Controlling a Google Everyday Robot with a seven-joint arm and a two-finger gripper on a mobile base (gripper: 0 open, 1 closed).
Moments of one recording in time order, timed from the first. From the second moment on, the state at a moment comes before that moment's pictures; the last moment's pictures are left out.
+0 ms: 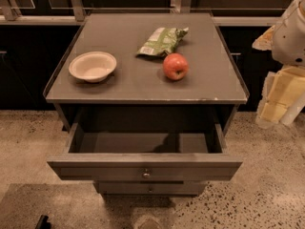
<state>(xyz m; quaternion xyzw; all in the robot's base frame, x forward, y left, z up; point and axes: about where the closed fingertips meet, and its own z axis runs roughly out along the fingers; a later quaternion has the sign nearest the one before) 0.438 -0.217 0.976 -0.60 0.78 -0.03 0.16</state>
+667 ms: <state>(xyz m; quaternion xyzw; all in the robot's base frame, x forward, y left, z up) 0.438 -0.217 0.976 -0.60 0.78 -0.03 0.16</state>
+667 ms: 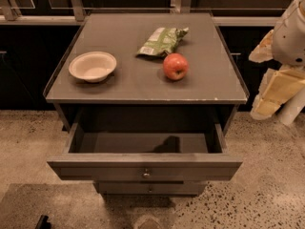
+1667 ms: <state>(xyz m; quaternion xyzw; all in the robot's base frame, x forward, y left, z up) 0.424 -0.214 0.963 -0.60 0.78 -0.03 0.18</state>
